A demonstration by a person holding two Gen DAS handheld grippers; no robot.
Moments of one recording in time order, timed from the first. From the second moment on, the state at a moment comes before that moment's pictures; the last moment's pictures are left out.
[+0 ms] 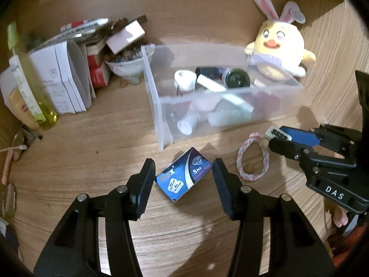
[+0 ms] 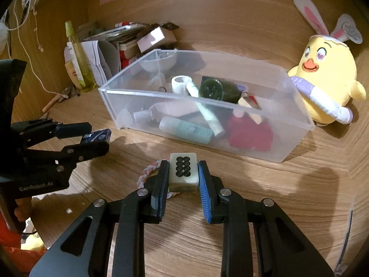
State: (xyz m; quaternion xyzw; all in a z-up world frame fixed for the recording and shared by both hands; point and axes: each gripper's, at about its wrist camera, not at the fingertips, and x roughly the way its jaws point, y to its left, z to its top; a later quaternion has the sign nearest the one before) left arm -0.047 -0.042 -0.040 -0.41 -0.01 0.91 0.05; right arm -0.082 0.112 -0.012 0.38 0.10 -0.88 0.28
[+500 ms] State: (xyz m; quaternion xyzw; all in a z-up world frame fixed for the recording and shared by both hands) left arm -0.050 -0.035 0.007 -0.35 -0.02 0.94 0.05; right arm -0.080 0.129 0.025 0.34 0.07 -0.90 0.26
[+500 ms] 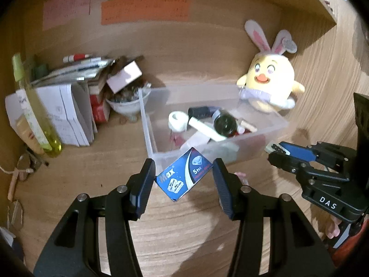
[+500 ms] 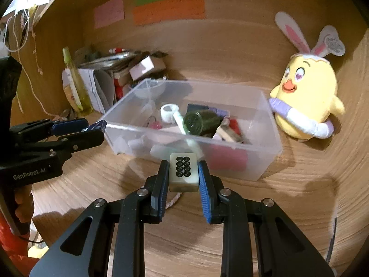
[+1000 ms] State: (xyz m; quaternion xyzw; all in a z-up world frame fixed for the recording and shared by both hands) left arm -0.059 -0.031 0.042 -0.29 -0.02 0.95 0.05; right arm -0.090 0.138 0.059 0.29 0.06 -0.92 0.24
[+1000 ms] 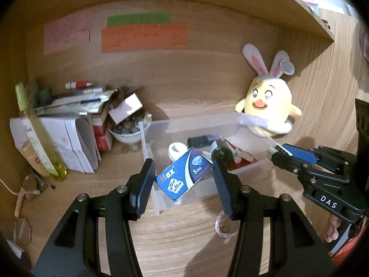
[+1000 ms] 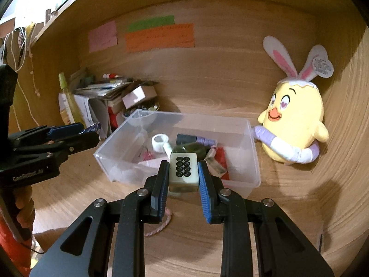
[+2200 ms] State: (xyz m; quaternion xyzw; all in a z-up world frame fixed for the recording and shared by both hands) left arm -0.142 -0.027 0.006 -0.36 -0.02 0.93 0.05; right arm -0.167 0.131 0.037 0.33 0.04 -0.92 0.22
